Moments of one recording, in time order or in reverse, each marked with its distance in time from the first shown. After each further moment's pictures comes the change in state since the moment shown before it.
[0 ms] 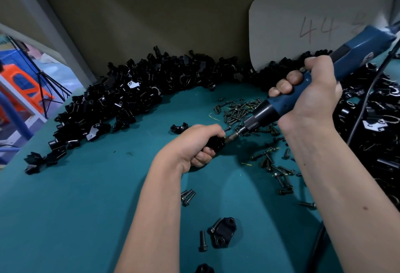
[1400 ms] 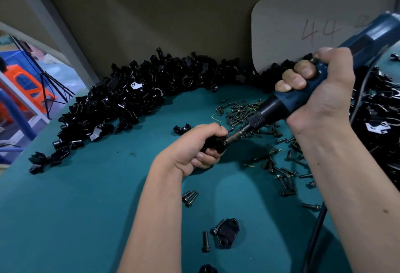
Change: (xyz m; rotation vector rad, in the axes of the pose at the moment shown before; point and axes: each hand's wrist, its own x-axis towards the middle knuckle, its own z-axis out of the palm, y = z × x) left_hand -0.003 -0.007 -0.006 -0.167 -0.267 0.138; right_hand -0.006 -0.018 0.005 0.078 -0.203 0.077
